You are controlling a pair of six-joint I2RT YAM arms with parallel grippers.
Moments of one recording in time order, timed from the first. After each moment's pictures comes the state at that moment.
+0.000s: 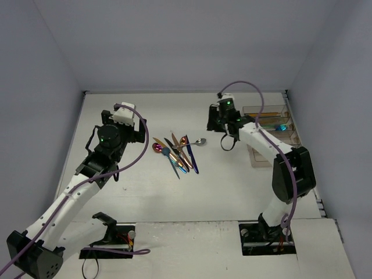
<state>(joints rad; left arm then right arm) -0.46 0.94 0.89 -0.11 -0.30 0.09 0.40 1.69 1.25 -0.28 0.08 0.39</state>
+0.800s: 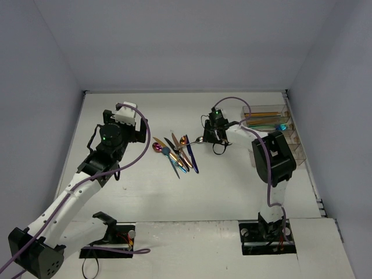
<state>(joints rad) -0.47 0.96 0.89 -0.11 -0.30 0.09 0.44 1.95 1.23 -0.22 0.08 0.50</state>
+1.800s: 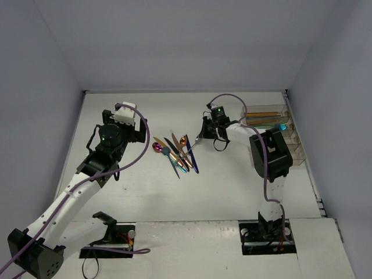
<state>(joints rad) -0.47 0.95 0.89 -0.11 -0.30 0.09 0.40 2.03 1.26 -0.05 -0.16 0.41</state>
